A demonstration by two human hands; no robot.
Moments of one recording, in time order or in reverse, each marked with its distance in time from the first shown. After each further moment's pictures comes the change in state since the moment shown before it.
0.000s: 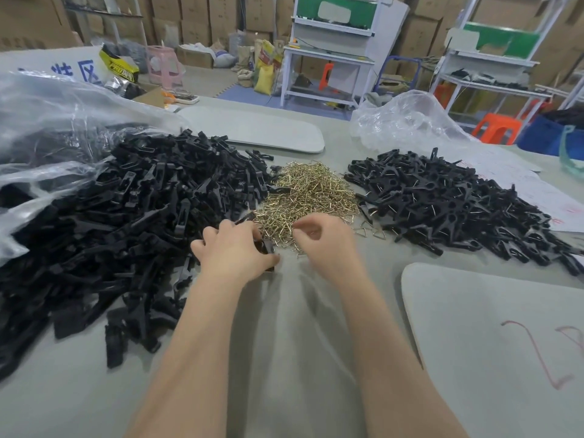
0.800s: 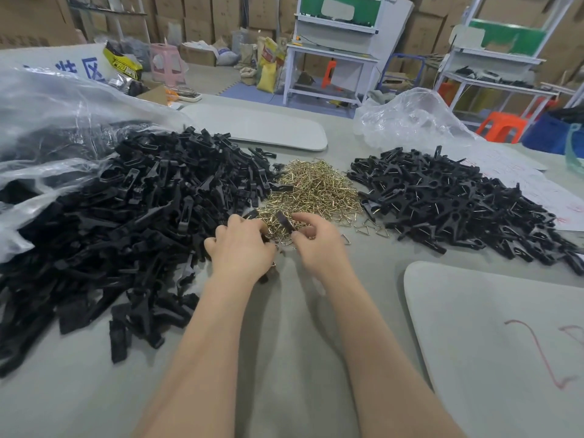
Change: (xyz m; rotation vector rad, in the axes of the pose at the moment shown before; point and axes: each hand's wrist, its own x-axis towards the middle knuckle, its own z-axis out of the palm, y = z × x) left_hand 0.005 0.006 0.012 -0.069 0.096 0.029; right_hand 0.002 0.001 0.023 0.233 -0.010 0.131
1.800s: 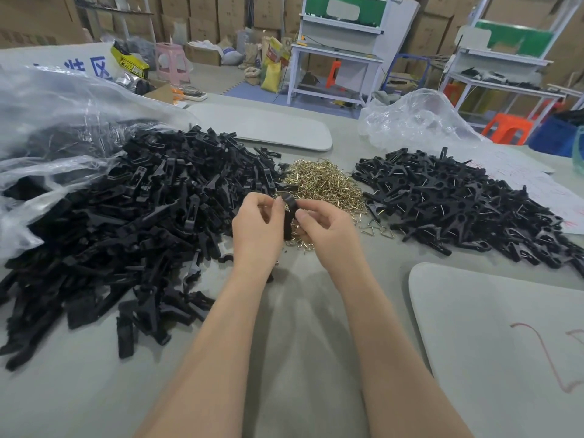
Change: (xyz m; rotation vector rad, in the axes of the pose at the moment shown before) left_hand 0.000 0.014 0.001 -0.870 0.278 0.046; right_hand -0.008 -0.021 -0.013 0.374 -0.030 -0.135
